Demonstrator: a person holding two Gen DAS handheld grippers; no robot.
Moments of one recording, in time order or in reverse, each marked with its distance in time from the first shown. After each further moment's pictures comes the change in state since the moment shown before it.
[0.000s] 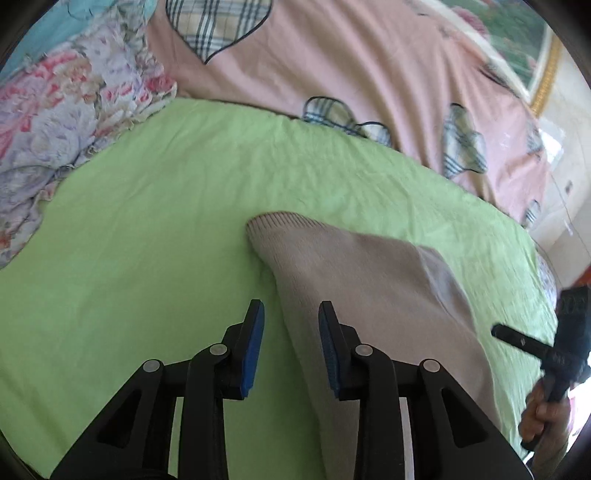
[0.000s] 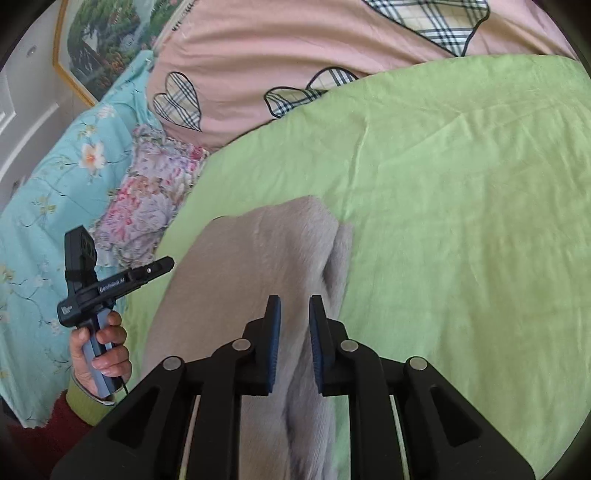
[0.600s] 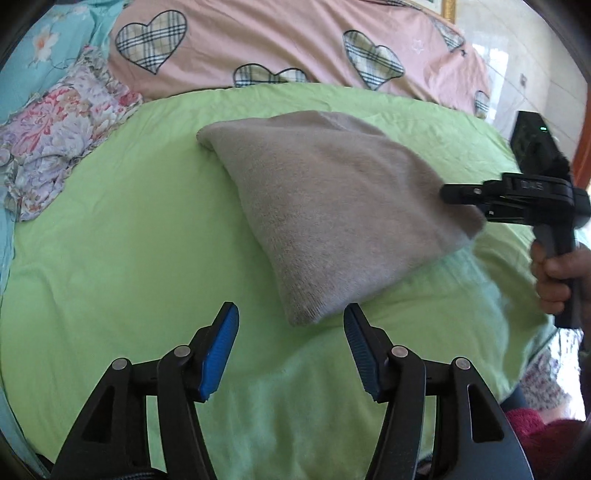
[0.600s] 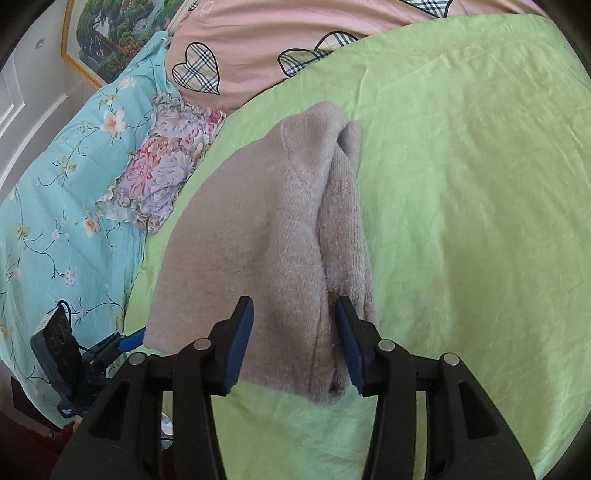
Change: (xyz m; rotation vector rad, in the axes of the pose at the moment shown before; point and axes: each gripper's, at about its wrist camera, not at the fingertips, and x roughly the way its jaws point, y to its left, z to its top) left arm -0.064 -0.066 -0.182 0.281 0.017 0.075; right arm -0.010 0.016 -0.089 0.018 0.065 0.022
